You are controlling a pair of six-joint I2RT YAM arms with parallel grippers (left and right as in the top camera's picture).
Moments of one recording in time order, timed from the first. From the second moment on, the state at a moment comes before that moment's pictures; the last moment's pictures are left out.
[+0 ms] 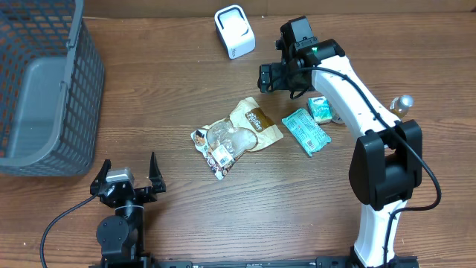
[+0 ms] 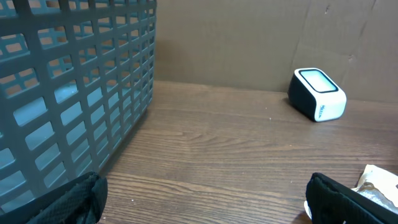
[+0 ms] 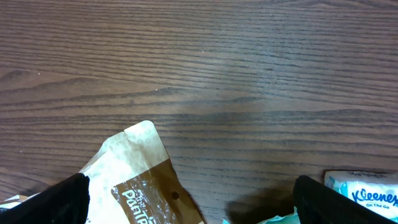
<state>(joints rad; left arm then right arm) 0.07 0.02 0.01 -0.07 -0.06 -0.07 0.32 2.11 1.80 -0.89 -0.10 0.25</state>
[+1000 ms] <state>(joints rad) 0.07 0.02 0.01 -0.07 -0.06 -0.07 0.32 1.85 1.80 -0.89 -0.10 0.25</state>
